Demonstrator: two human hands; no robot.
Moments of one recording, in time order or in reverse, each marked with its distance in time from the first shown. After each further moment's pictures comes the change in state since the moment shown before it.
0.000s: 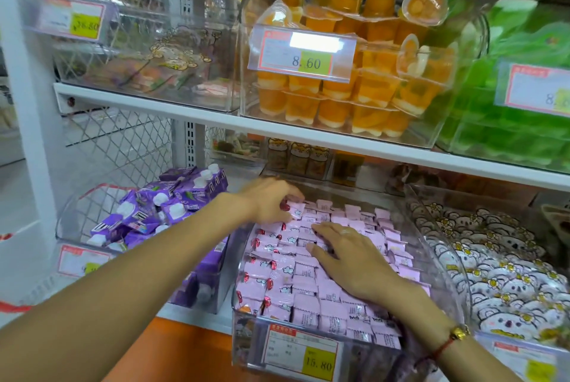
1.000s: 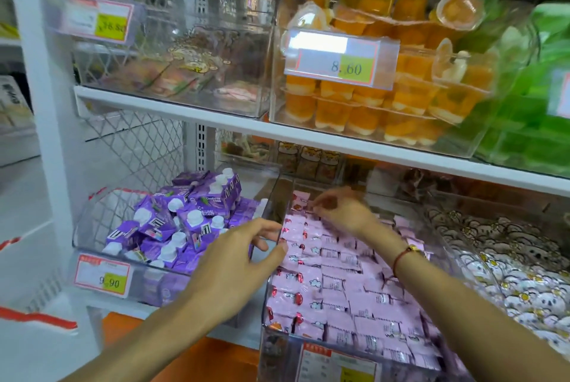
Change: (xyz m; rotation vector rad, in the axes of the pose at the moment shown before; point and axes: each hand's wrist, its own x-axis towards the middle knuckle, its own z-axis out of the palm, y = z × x) left_hand -0.112 -0.003 0.043 -0.645 0.483 -0.262; right_hand 0.096 -0.006 -0.012 0.358 0.128 0.088
